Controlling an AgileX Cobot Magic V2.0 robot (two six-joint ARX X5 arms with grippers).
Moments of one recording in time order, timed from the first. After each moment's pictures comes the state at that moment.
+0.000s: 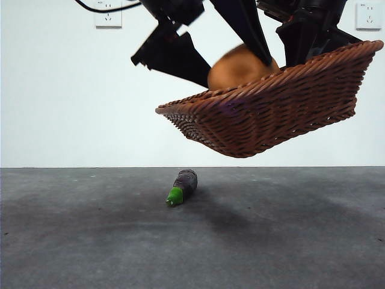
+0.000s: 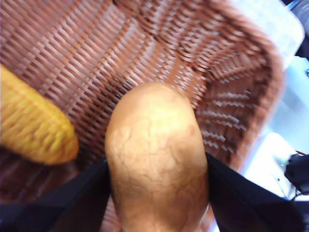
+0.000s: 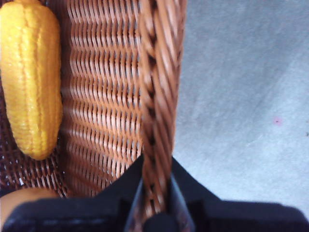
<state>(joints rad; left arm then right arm) -0.88 1.49 1.18 -0.44 0.21 -0.33 0.32 1.79 1.80 -1.35 -0.26 0.03</state>
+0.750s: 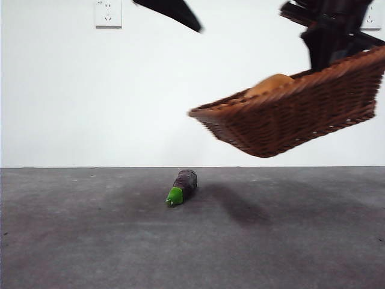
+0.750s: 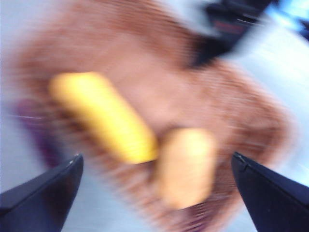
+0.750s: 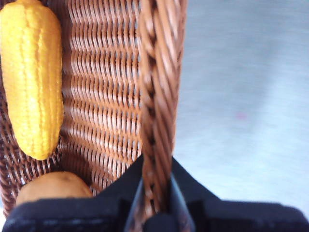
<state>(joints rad) -0.85 1.50 1.52 -0.69 -0.05 -0.28 0.18 1.79 1.80 -1.35 -0.26 0.03</state>
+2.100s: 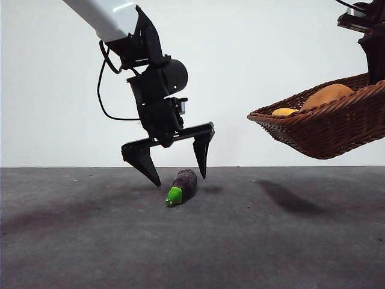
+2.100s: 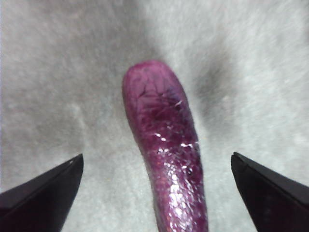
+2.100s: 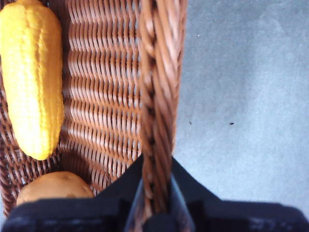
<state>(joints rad) -0.48 2.33 2.03 -0.85 0.11 -0.27 -0.05 1.79 1.80 -1.35 -0.26 -0.05</state>
